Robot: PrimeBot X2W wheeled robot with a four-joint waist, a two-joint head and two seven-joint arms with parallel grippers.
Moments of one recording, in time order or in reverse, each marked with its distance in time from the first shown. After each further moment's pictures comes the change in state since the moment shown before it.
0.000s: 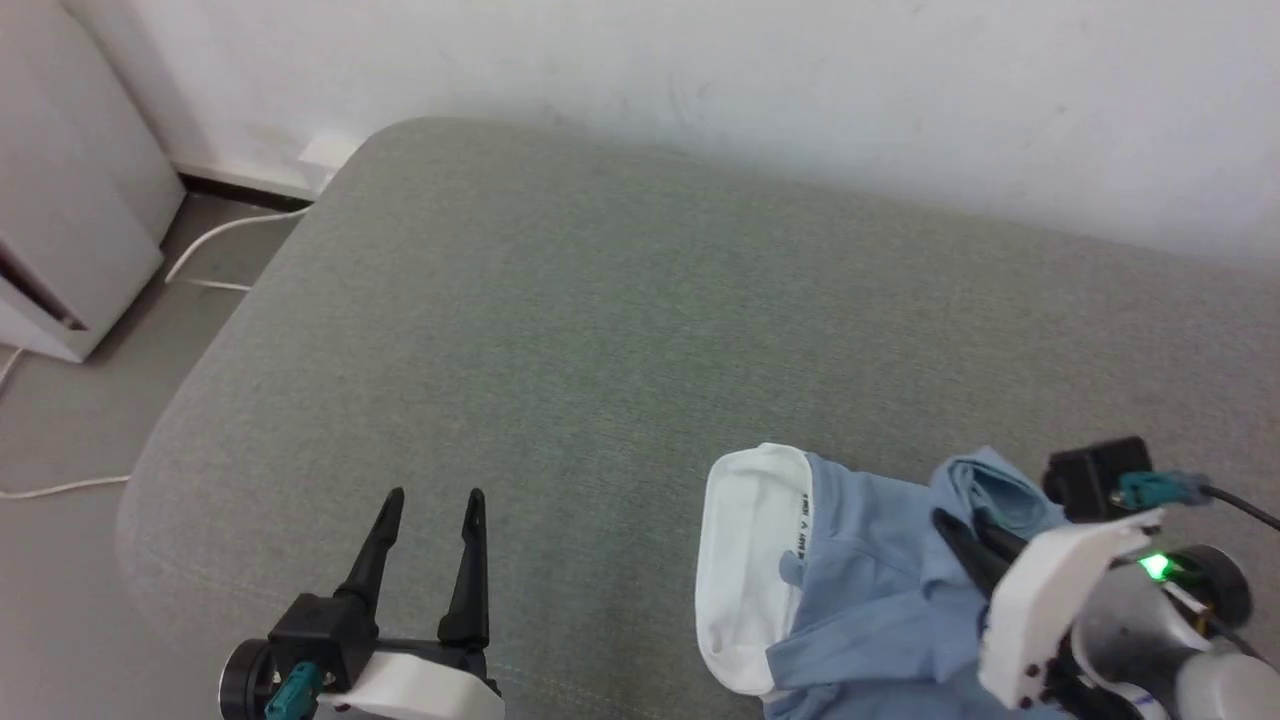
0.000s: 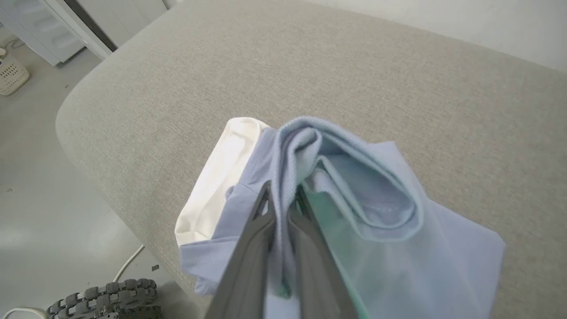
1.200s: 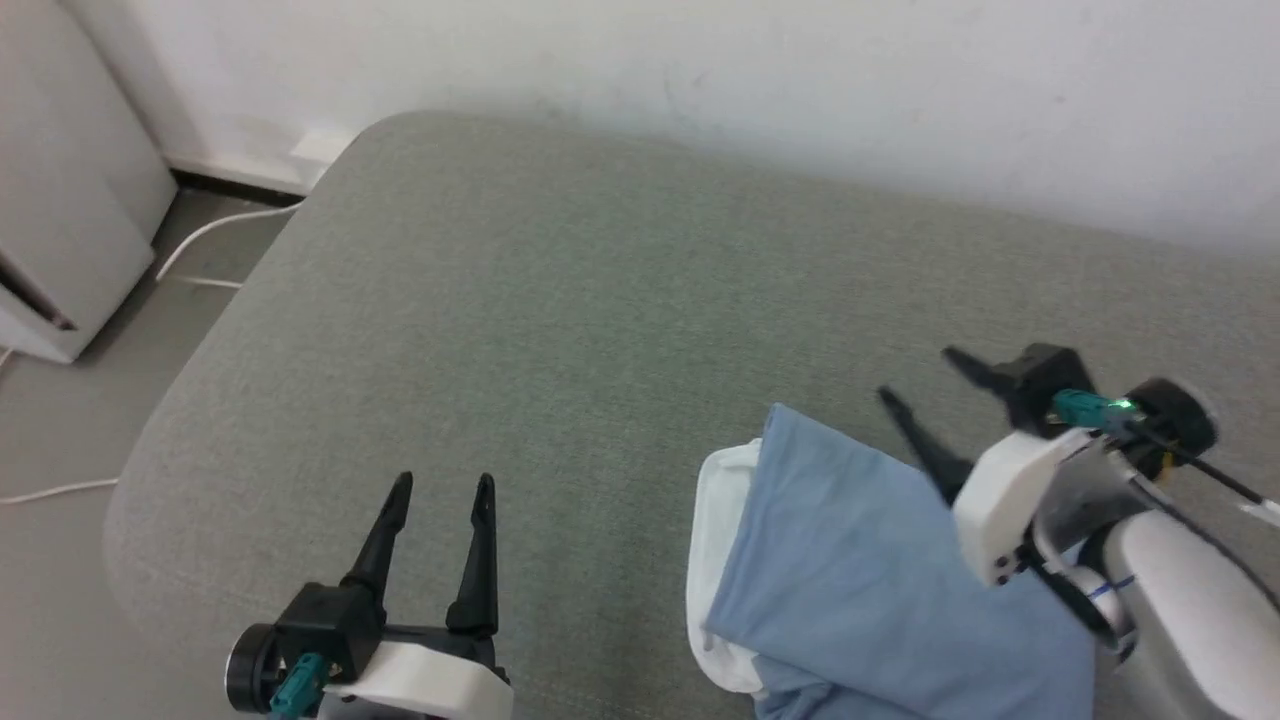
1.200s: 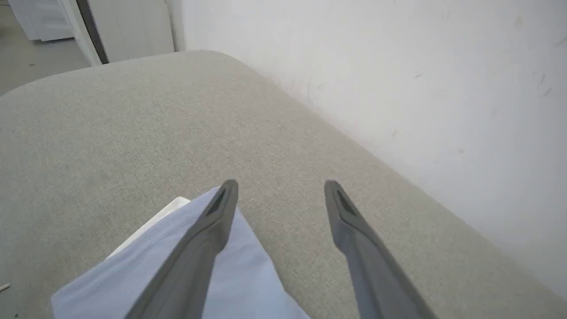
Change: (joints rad) left arm -0.014 -0.001 -0.024 -0.017 -0.005 0.007 0.000; right arm -0.362 -0.165 0.322 0.392 -0.074 0.000 -0.453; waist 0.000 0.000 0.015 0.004
